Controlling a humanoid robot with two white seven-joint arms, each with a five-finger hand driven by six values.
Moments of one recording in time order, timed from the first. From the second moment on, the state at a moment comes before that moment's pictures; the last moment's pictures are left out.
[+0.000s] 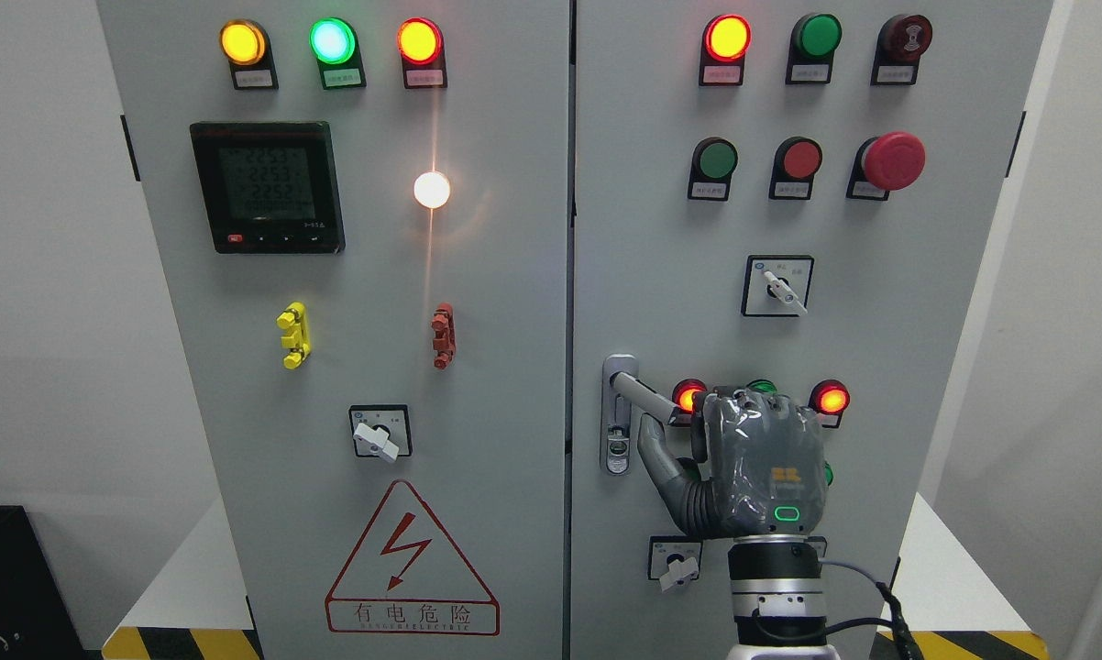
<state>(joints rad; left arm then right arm) 0.00 -0.10 -0.13 -0.05 0.16 -0.11 -0.06 -0.46 0.11 0.23 -1.75 1.38 0.23 -0.15</state>
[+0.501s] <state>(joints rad) 0.00 -0.10 -0.13 -0.05 0.16 -0.10 -0.06 -0.47 0.11 0.23 -1.76 1.38 0.23 -0.15</state>
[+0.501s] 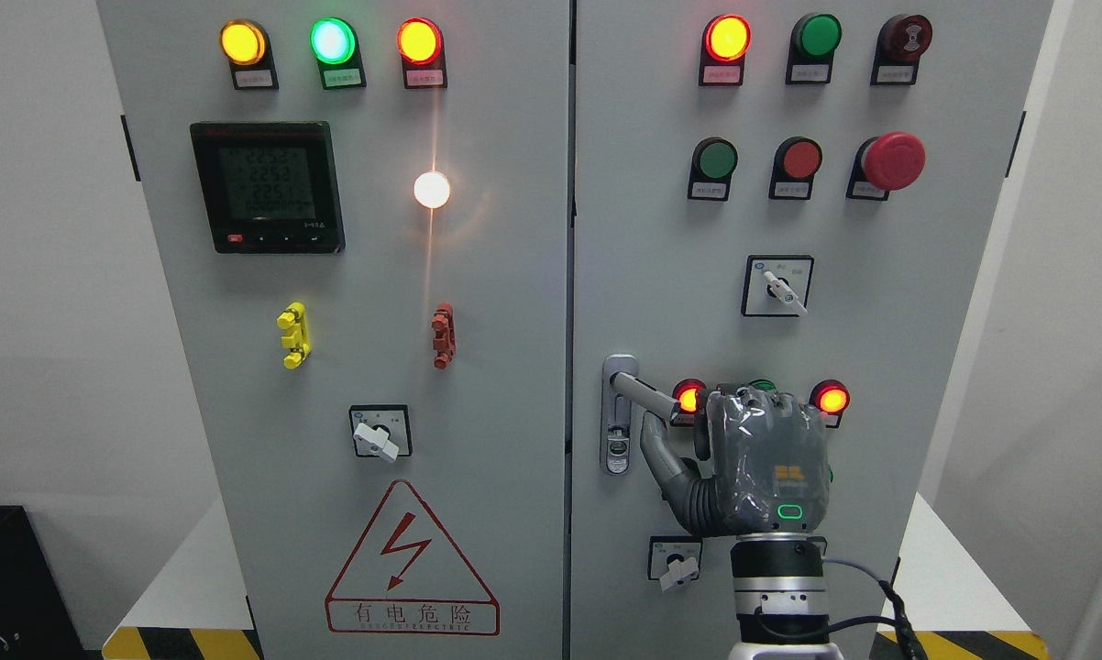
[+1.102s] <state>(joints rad) 0.00 -0.10 -0.13 -0.05 0.16 -0.10 -0.06 -0.48 0.11 0.22 -1.76 1.38 0.23 -0.15</state>
